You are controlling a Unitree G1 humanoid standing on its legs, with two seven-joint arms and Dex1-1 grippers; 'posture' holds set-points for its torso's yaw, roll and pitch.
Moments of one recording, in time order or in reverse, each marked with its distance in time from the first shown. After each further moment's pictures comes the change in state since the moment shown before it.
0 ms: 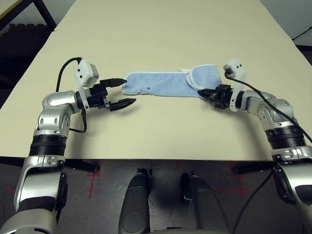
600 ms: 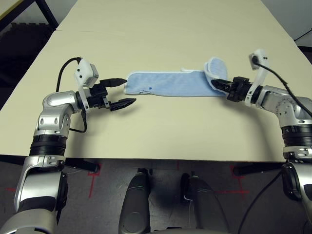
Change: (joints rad) left arm 0.000 -0.005 0.008 0.002 -0.003 -0.009 -0.004; right arm 0.027 -0.125 -0.043 -0.001 0.081 0.004 0.013
